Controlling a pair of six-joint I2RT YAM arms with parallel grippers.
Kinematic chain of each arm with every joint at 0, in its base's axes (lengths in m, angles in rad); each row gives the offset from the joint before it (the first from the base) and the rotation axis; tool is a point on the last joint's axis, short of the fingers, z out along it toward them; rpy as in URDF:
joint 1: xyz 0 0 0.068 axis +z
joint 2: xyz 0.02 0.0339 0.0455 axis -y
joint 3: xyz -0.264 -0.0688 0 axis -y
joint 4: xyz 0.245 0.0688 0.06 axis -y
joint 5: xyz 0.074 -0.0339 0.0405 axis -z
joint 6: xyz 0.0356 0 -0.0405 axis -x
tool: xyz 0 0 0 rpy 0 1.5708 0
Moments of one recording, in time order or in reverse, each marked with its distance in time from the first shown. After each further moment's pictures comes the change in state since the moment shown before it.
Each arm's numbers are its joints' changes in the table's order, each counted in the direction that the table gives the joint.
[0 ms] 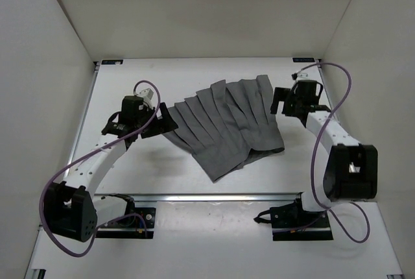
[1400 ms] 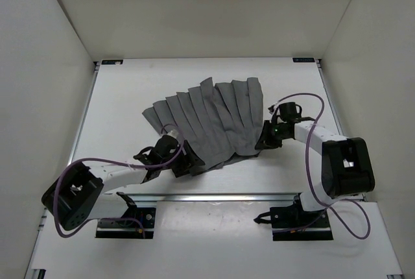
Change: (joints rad) left arm -0.468 -0.108 -0.435 0.523 -0.056 0.650; right arm 0.148 0.017 -0.251 -0.246 -0.408 -0.177
